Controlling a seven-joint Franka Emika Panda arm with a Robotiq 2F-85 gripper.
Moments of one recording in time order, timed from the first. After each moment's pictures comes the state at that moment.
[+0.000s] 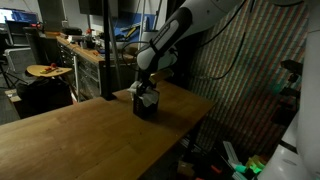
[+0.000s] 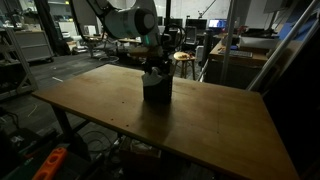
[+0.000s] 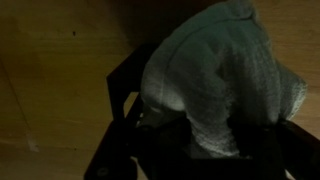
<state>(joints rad) -0.03 0.33 -0.10 -2.07 -0.18 2.56 -0.03</state>
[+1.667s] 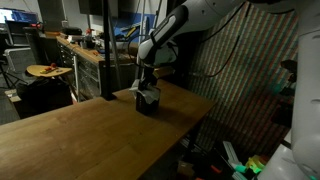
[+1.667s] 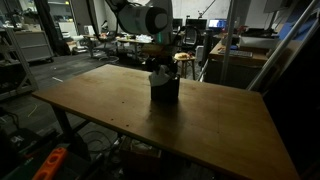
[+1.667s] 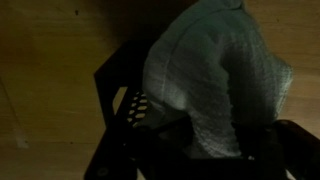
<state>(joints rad) -0.16 0.39 -0.03 -1.95 -0.01 2.50 -0.25</state>
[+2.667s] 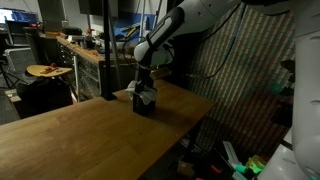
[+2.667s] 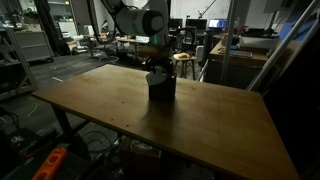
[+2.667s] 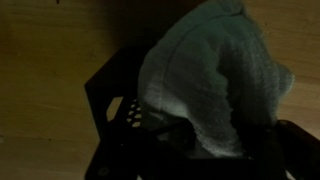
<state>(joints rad) -0.14 0.41 -0.02 -1.94 -0.02 2.49 -0.28</state>
